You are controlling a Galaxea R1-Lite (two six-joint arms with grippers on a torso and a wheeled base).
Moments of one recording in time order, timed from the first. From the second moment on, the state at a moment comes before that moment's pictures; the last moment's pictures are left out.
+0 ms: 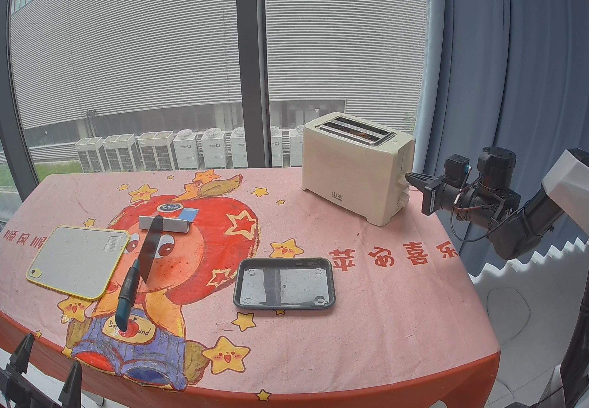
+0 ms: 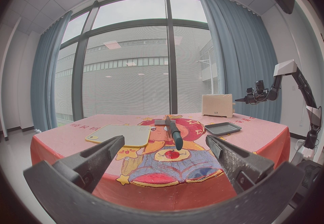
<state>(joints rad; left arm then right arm) -0.01 0.02 -0.02 0.01 -0.03 0.02 0.18 2.15 -0.95 -1.02 0.36 -0.07</state>
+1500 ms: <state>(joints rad) -0.01 0.02 -0.02 0.01 -0.04 0.02 0.19 2.16 -0.87 -1.07 0.37 -0.13</state>
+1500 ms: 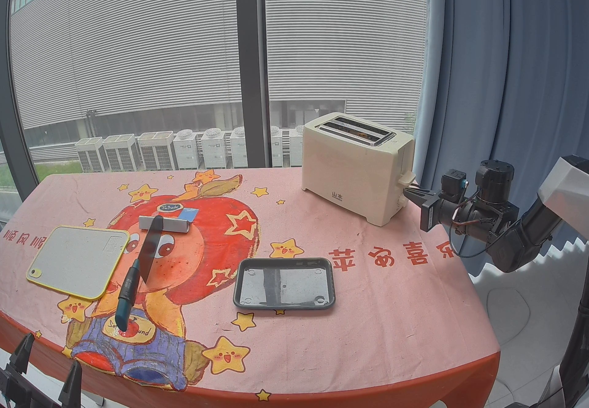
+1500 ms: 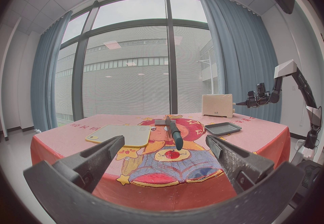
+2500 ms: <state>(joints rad) -0.01 0.02 -0.02 0.01 -0.04 0.02 0.18 2.22 -0.94 -1.01 0.35 -0.04</state>
